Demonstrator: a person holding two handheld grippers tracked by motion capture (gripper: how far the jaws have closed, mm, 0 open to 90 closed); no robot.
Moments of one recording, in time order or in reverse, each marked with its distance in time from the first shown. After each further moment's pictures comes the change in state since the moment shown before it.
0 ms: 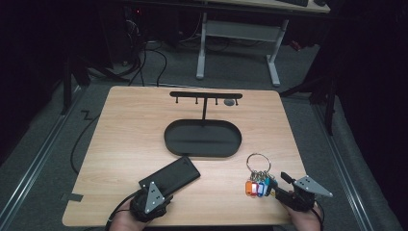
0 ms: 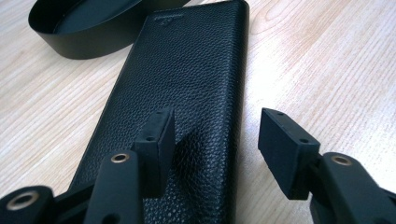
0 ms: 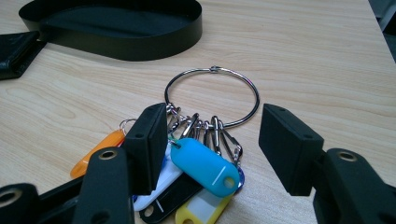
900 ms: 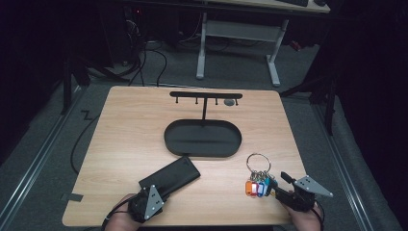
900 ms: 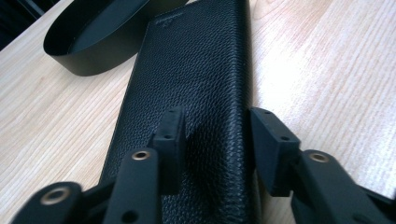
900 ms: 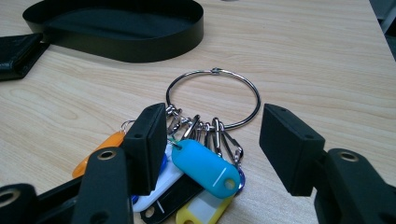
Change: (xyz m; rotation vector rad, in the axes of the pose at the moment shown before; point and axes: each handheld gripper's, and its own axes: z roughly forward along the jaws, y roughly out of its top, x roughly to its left) left arm 0.002 -0.009 0.001 -0.007 0.040 0.145; right arm -0.001 0.000 0.000 -0.007 0.009 0.005
